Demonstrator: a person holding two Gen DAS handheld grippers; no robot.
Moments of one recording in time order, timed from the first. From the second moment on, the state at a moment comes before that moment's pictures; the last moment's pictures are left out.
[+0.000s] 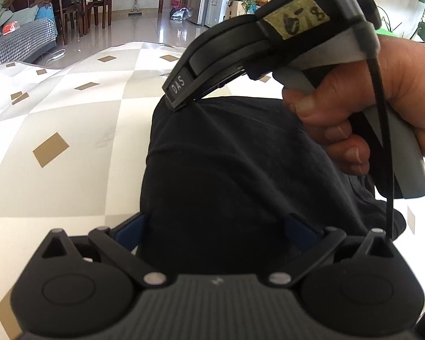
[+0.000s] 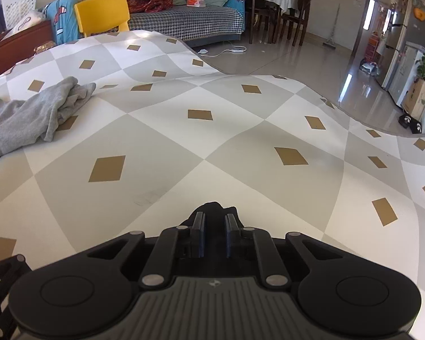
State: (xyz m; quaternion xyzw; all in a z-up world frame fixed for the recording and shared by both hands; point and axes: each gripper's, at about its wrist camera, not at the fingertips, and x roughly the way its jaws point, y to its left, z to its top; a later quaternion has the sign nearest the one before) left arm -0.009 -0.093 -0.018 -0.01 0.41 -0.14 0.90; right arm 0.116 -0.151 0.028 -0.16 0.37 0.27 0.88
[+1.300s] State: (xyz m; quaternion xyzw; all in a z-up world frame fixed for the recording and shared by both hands) left arm -0.017 -0.100 -0.017 -0.03 0.39 -0.20 0.90; right arm 0.117 -0.207 0.019 0.01 0.49 0.28 0.83
